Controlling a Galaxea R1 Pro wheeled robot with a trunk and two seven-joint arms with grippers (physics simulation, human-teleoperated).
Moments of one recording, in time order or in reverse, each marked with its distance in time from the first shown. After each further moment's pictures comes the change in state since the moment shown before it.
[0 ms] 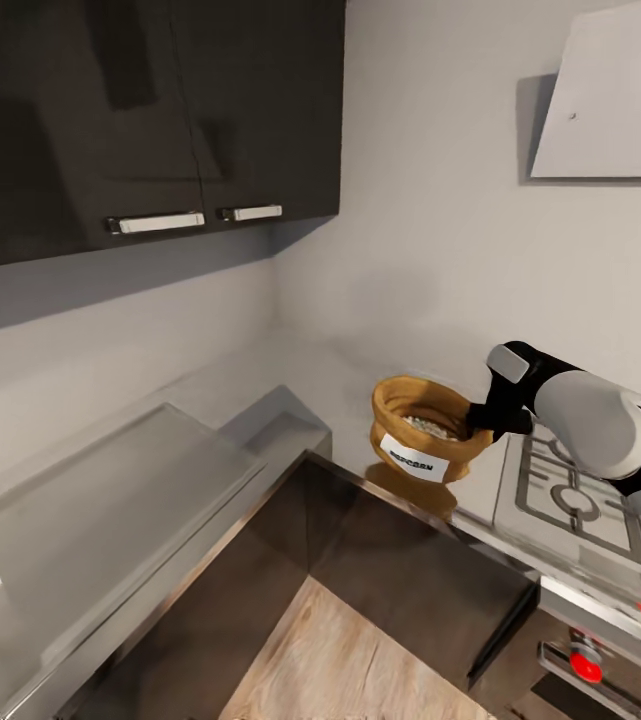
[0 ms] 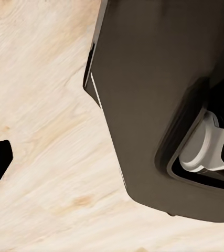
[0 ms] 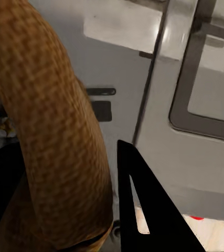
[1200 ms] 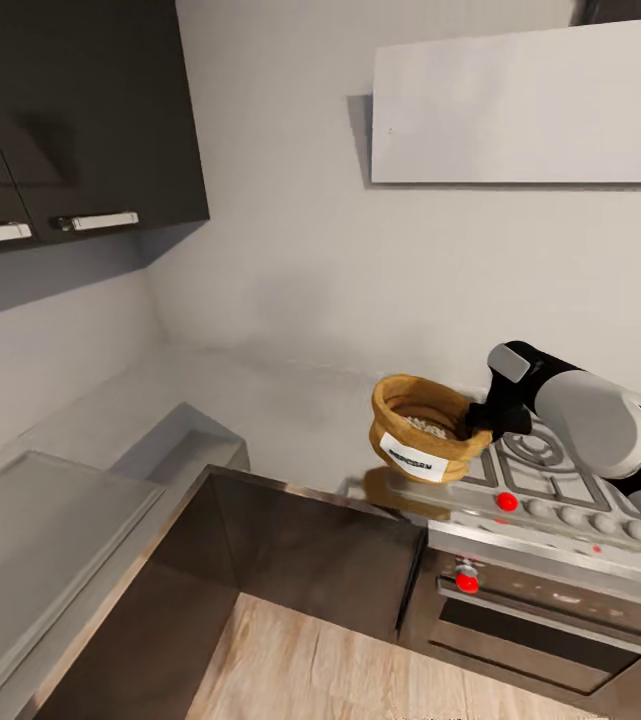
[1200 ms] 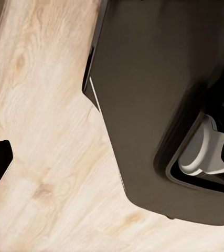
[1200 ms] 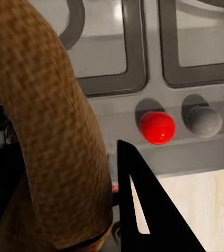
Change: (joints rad) left arm 0.000 0.000 0.000 0.000 0.000 0.000 0.000; right arm 0.000 -0.001 -0.010 -0.001 0.000 0.000 0.000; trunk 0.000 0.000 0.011
